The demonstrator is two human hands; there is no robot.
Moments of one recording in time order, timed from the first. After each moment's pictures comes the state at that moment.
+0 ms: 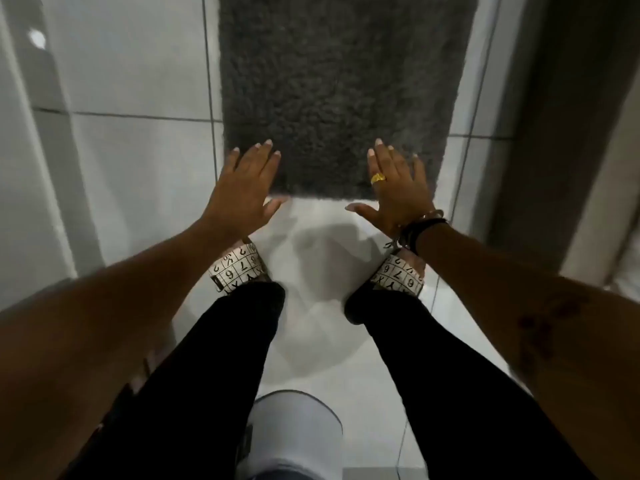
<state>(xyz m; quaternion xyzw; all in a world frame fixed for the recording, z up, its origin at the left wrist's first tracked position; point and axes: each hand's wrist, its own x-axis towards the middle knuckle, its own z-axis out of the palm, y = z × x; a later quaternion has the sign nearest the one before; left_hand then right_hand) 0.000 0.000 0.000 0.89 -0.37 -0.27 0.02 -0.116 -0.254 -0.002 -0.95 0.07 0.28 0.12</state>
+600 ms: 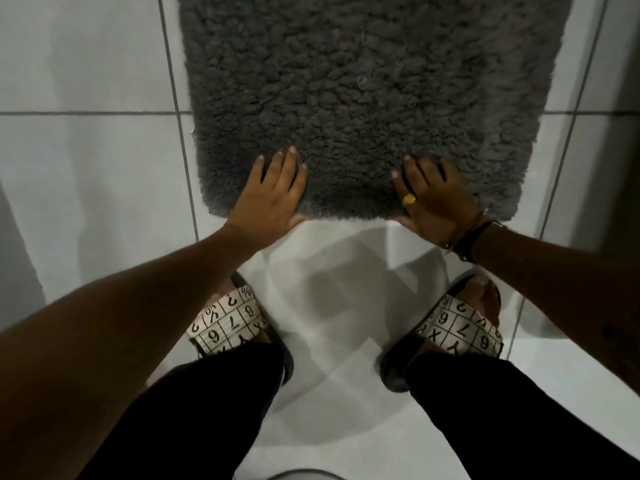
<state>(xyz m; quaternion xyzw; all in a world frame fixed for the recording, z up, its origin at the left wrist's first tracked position) -0.013 0.005 -0.206 0.83 -0.51 -0.19 -0.16 -0.141 -0.275 -0.191 -0.95 -0.13 0.27 -0.10</state>
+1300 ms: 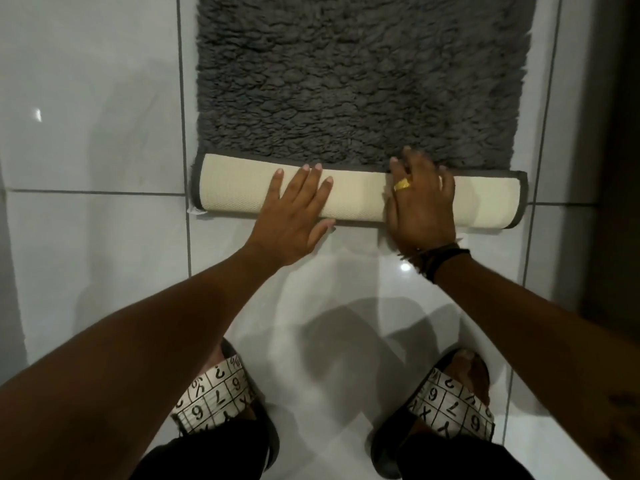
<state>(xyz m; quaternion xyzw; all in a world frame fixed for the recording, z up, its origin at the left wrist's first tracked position) 0.046 -0.071 -0.204 0.88 -0.46 -0.12 -0.04 -0.046 -0.280 -0.176 -0.98 0.16 0.03 0.14</state>
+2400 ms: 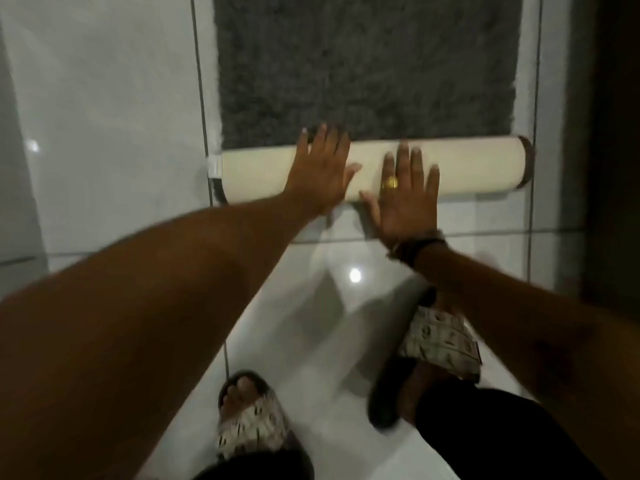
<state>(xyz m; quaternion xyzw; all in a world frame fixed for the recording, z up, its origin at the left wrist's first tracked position) 0.175 -0.160 -0.188 0.88 -0.43 -0.20 -0.03 0.042 -0.277 -0.179 -0.96 0.21 0.14 0.07</state>
